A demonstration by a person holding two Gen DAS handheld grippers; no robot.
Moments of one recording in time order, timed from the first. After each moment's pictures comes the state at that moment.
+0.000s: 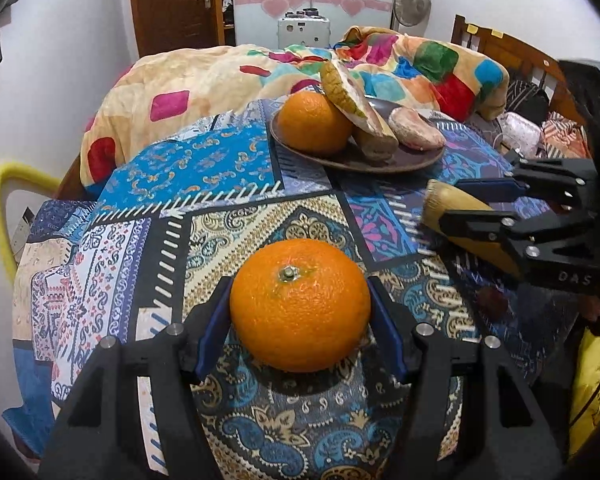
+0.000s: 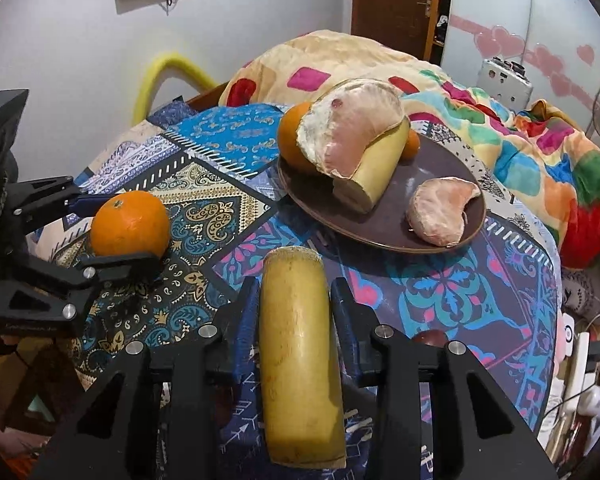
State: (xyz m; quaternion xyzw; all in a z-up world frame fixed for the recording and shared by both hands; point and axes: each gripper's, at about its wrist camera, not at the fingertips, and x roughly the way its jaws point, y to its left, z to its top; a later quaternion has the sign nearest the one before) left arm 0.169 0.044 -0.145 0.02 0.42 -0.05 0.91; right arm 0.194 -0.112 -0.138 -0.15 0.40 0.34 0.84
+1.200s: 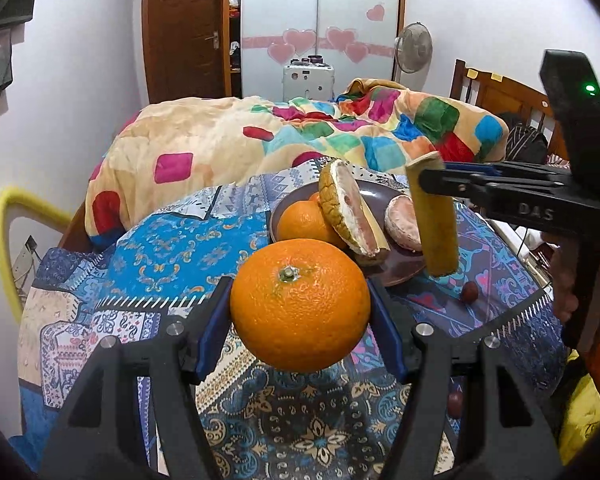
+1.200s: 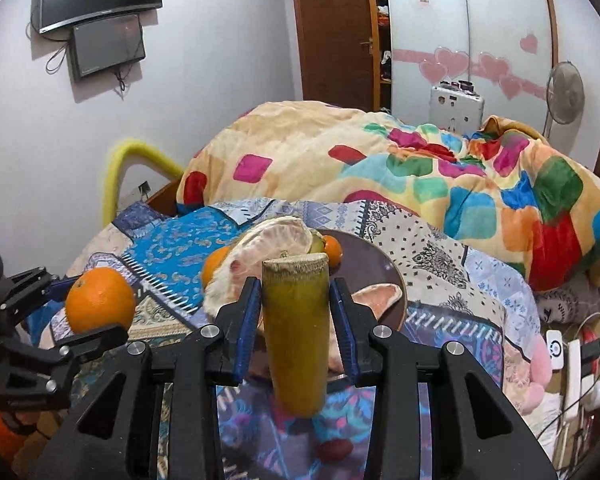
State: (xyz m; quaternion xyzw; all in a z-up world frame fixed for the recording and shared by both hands) left arm 0.201 0.039 -0.091 0.00 0.34 -0.05 0.94; right arm 0.258 -0.132 -0.078 -0.05 0.33 0.29 0.90
